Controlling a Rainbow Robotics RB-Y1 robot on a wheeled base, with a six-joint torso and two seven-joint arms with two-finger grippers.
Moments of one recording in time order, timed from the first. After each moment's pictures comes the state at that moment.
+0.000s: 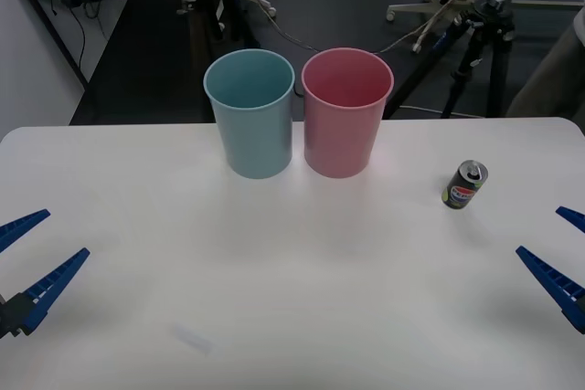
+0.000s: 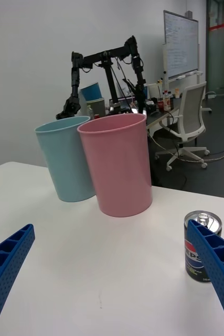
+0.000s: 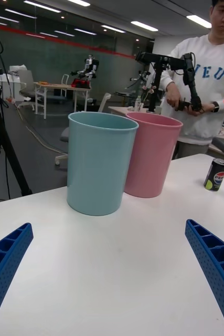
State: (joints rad) right arm 0.35 -0.40 -0.52 -1.66 0.96 -1.22 0.00; left arm 0.35 0.40 0.52 -1.66 -0.96 -1.22 0.00
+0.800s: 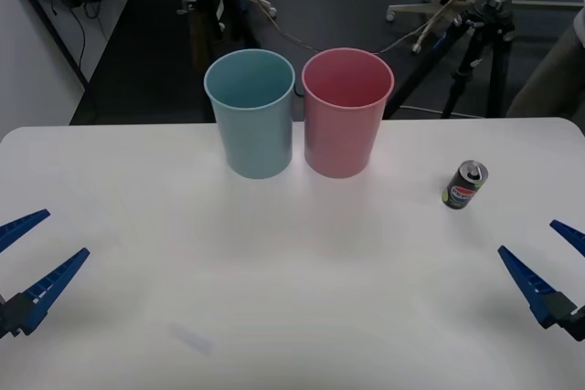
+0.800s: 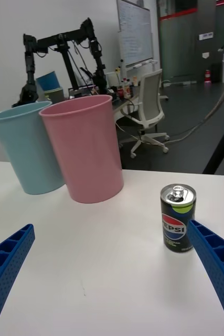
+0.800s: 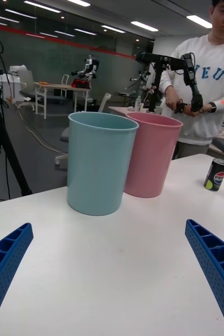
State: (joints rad) right arm 0.48 -0.34 -0.40 -1.81 0.98 -0.91 0.03; left arm 0.35 0.40 0.52 -1.66 -0.96 -1.22 0.00
